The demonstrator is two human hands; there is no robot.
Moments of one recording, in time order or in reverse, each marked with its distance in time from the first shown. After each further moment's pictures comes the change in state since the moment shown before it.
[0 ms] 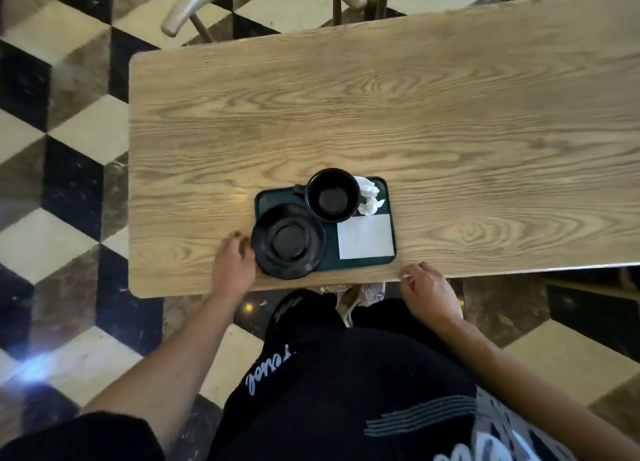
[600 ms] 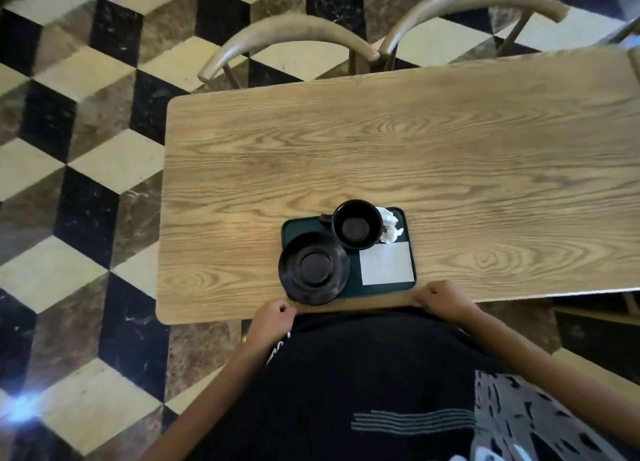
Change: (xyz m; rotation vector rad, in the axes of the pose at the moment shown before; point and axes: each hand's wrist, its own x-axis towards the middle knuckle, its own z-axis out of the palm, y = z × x) left_hand -0.028 -0.021 0.011 0.001 -0.348 -0.145; right_hand 0.040 -0.015 -0.018 0.105 -0.286 0.257
